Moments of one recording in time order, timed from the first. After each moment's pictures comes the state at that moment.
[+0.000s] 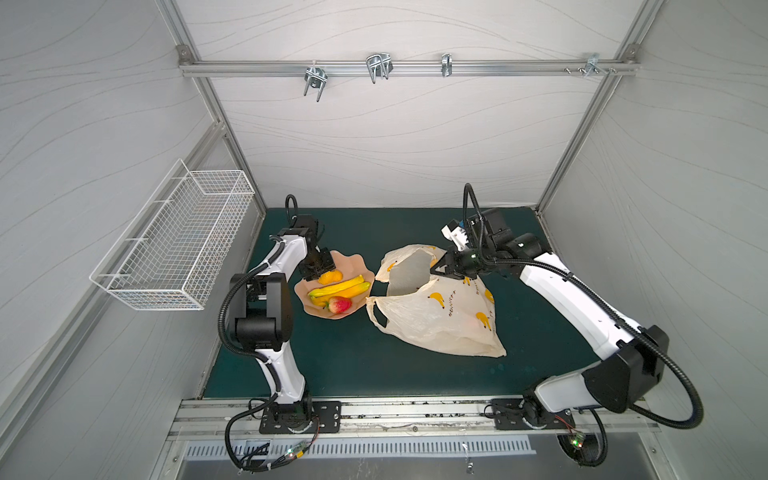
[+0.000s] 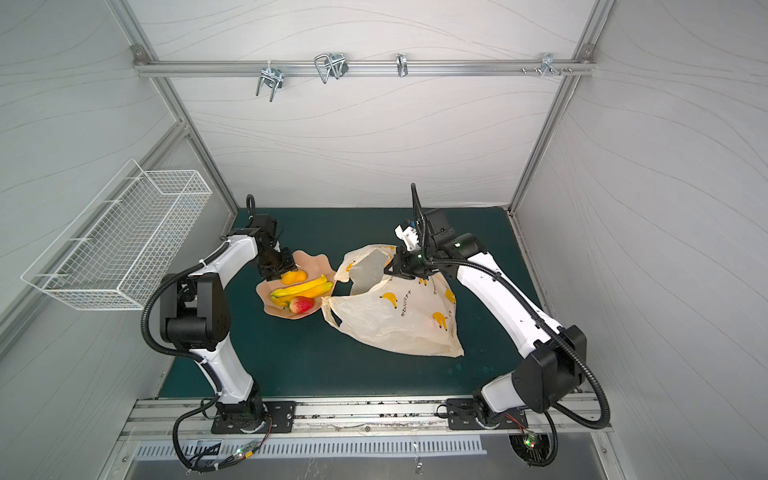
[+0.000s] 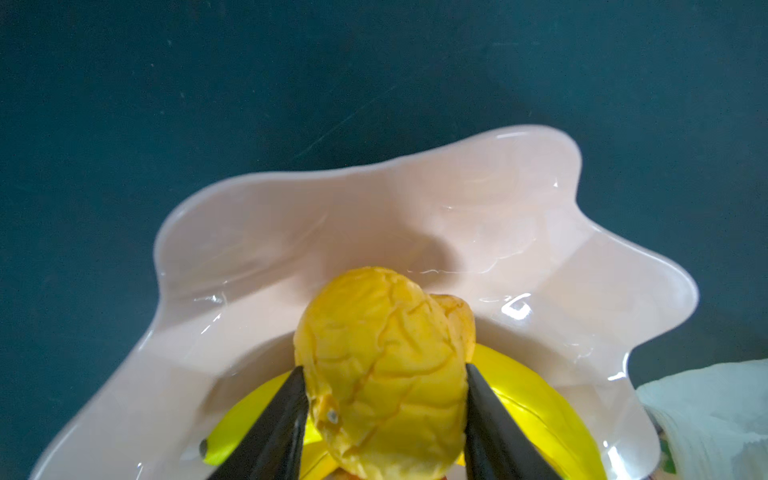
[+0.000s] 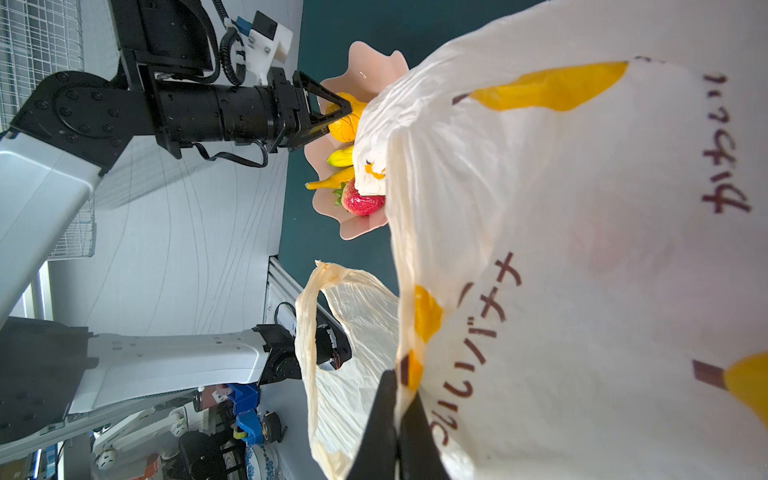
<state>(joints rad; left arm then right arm) 0.03 1.83 1.40 -0.89 0.13 -0.44 0.55 1.44 1.40 -0.85 -0.59 0.52</state>
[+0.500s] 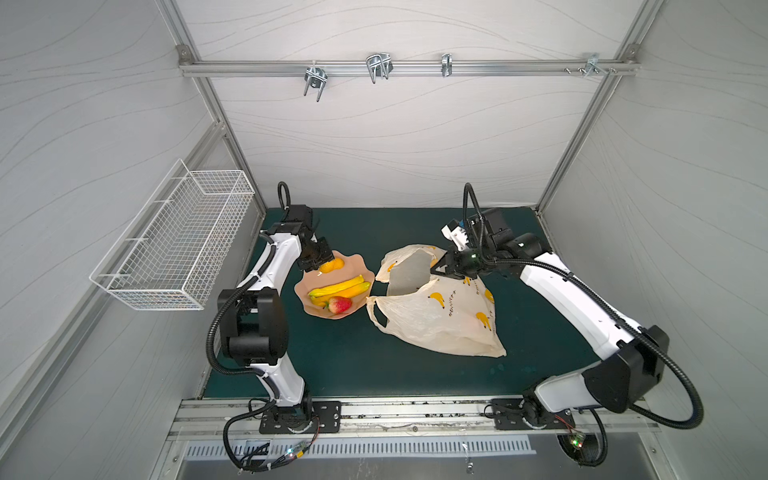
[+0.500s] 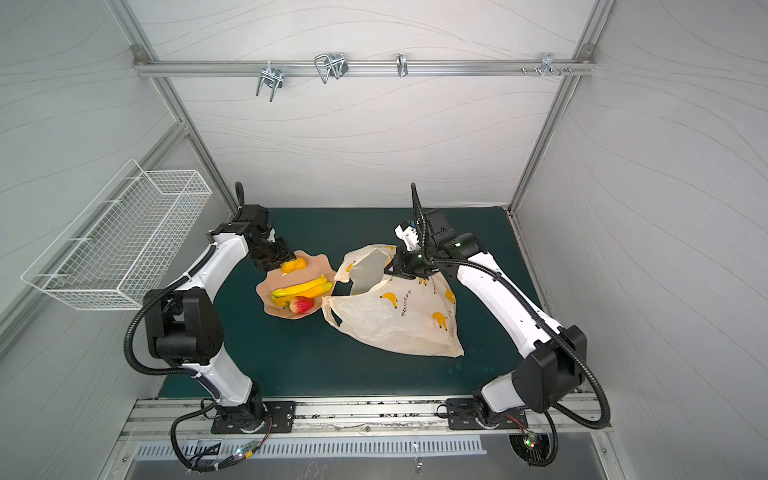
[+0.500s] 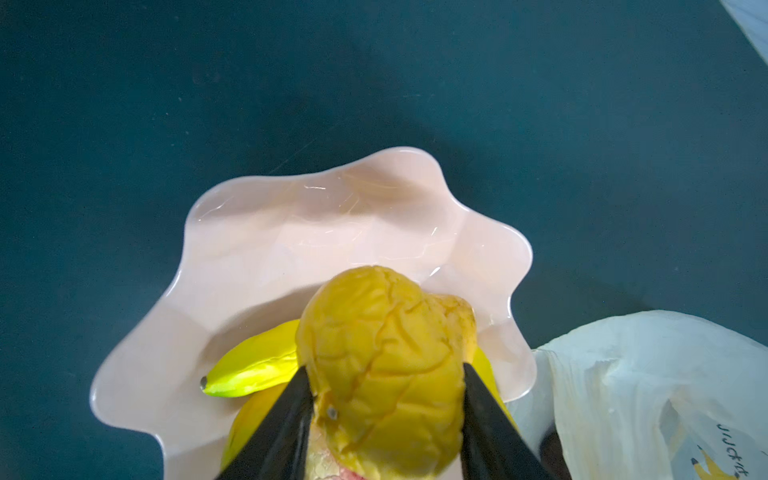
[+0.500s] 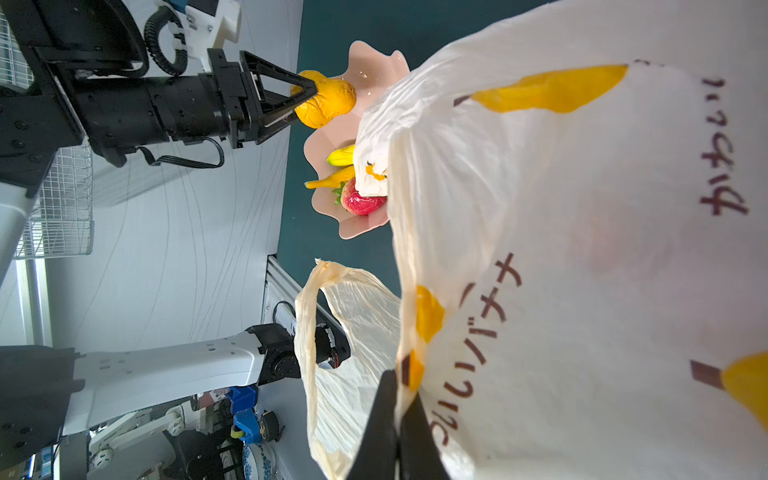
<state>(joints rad) 0.03 1.71 1.44 -0.93 0.19 -0.45 0.55 1.44 1.41 -0.86 -0.59 0.51</state>
